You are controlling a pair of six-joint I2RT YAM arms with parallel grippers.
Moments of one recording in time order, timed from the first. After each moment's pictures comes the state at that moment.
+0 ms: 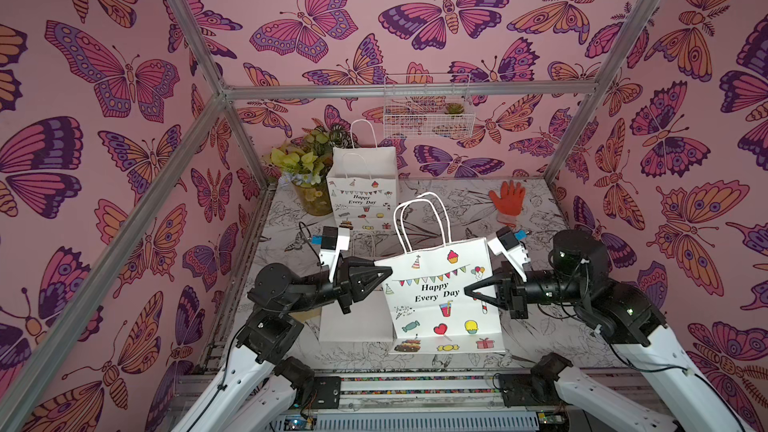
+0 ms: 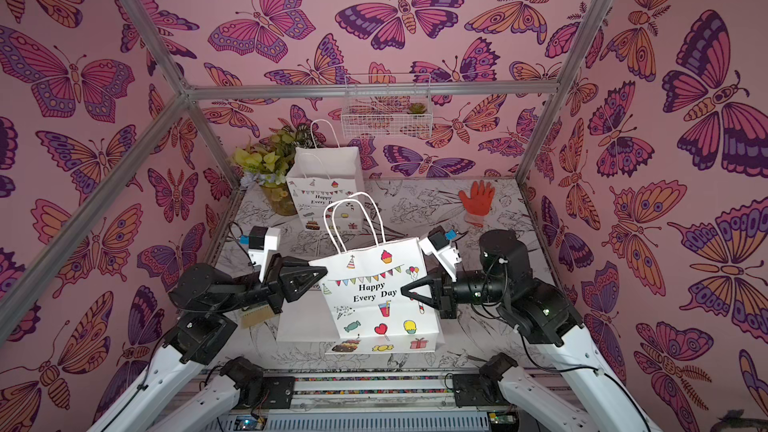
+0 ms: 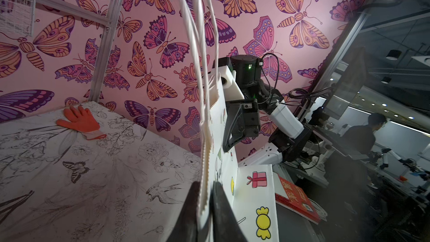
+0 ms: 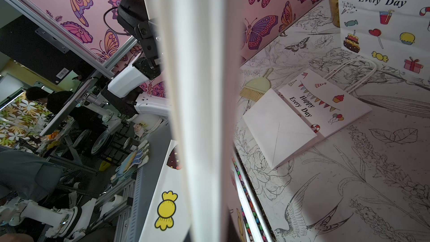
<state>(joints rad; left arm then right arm) -0.52 0.64 0.71 0.17 0.85 -0.59 0.56 0.79 1.09 -0.72 -0.88 0.29</state>
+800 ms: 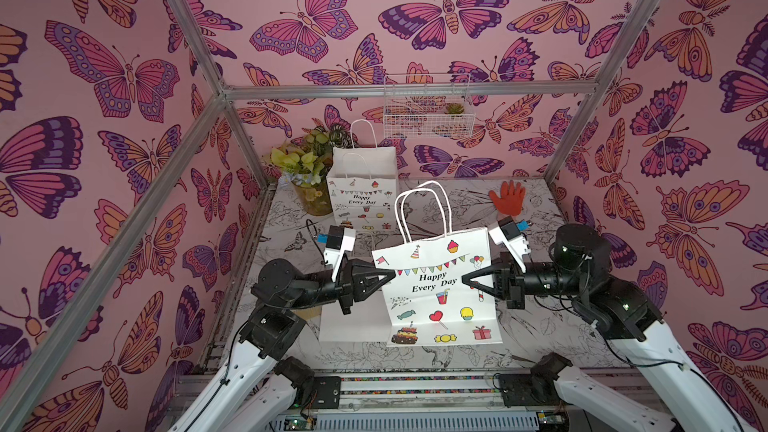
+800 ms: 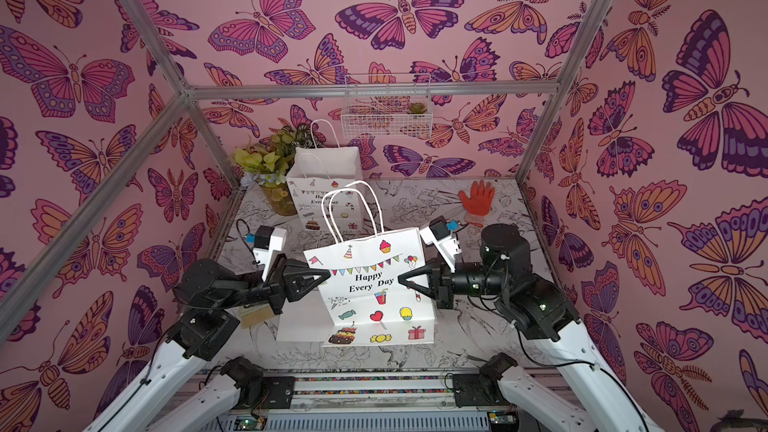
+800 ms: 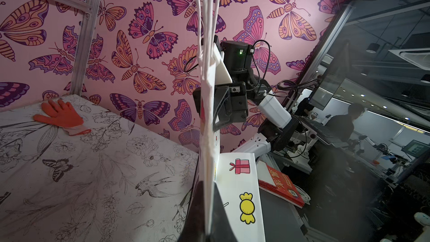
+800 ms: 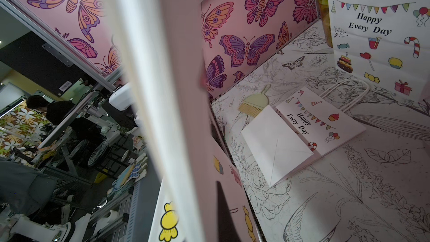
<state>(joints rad) -0.52 0.67 0.72 0.18 0.92 -0.59 0.54 0.82 1.10 -0.61 -0.88 0.35</state>
